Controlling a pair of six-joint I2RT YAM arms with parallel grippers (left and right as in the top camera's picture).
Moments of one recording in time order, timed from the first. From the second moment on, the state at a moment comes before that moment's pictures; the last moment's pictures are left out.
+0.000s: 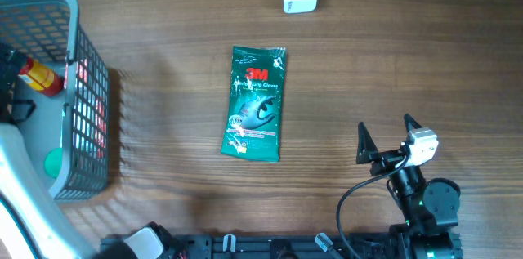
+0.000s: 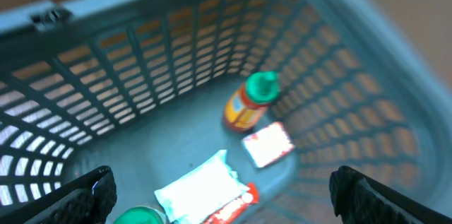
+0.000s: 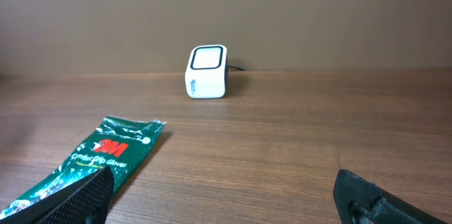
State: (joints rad) left arm 0.59 1.39 1.64 -1.04 -0.27 -0.48; right arm 0.09 0.01 0.06 -0.13 -0.13 0.09
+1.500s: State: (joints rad) left arm 0.62 1.93 1.64 -0.65 -0.15 -0.47; right arm 0.09 0.01 0.06 -0.13 -0.13 0.09
